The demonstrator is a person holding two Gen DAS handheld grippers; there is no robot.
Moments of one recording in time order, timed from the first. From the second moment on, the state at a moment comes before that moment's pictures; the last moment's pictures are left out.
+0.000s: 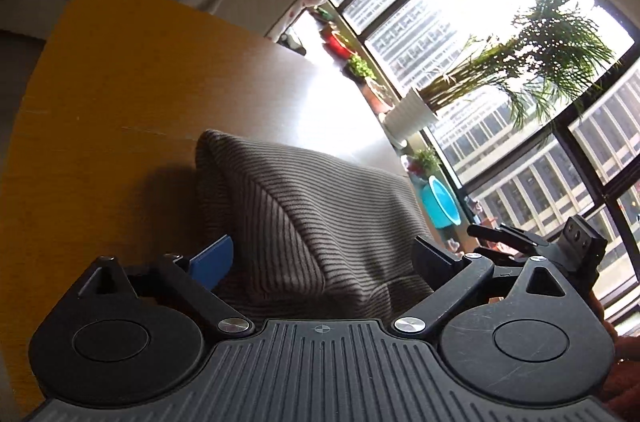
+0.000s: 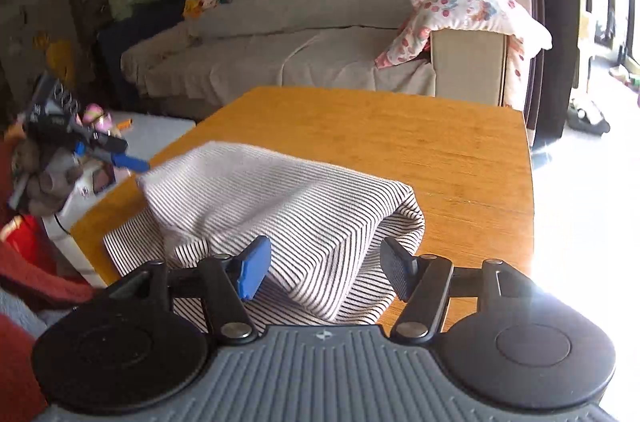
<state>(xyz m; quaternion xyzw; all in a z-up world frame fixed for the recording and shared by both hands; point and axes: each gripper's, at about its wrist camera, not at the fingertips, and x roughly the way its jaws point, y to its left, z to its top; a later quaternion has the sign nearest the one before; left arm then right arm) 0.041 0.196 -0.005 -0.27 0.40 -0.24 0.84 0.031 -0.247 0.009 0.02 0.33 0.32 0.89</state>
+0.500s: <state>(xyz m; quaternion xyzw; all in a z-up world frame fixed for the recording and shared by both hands) 0.108 0.152 -0.019 -0.17 0.43 -0.21 0.86 0.119 -0.179 -0.043 0.04 0.36 0.28 0.89</state>
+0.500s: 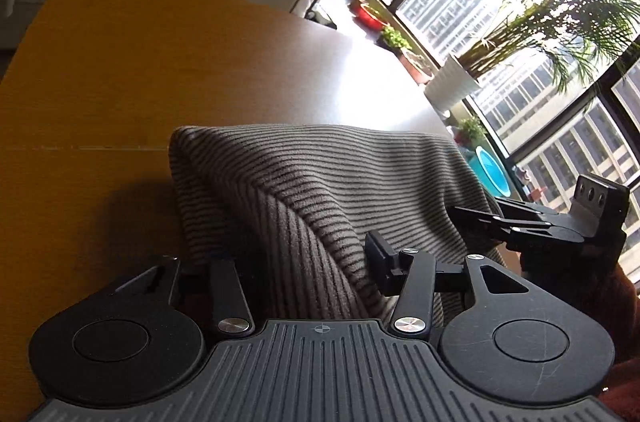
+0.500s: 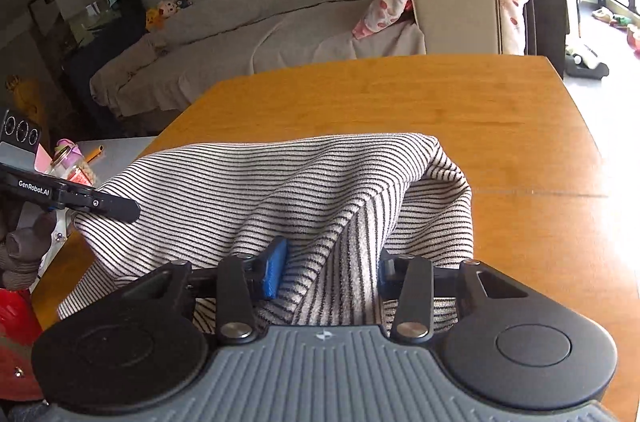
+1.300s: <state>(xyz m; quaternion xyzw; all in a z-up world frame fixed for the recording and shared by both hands) 0.092 0.133 -0.018 -0.08 0.47 -0.21 0.85 0.123 -0.215 -0.048 0.03 0.36 0.24 0.90</state>
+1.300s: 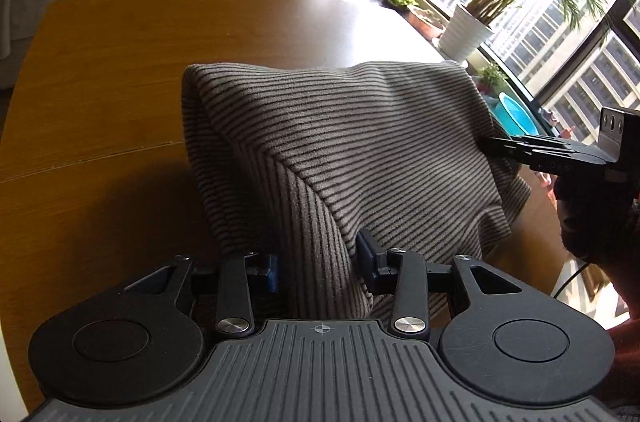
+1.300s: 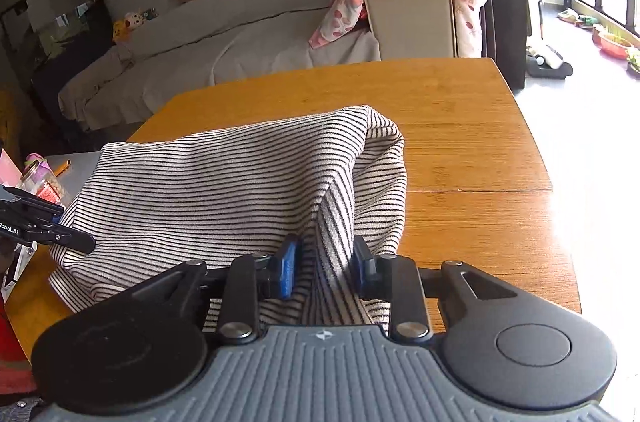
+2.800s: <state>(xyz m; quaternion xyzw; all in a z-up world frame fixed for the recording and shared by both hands) 0.130 0.107 -0.011 -0.23 0.40 -0.27 0.85 0.108 -0.203 -0.008 0.01 0.28 0.19 0.94</state>
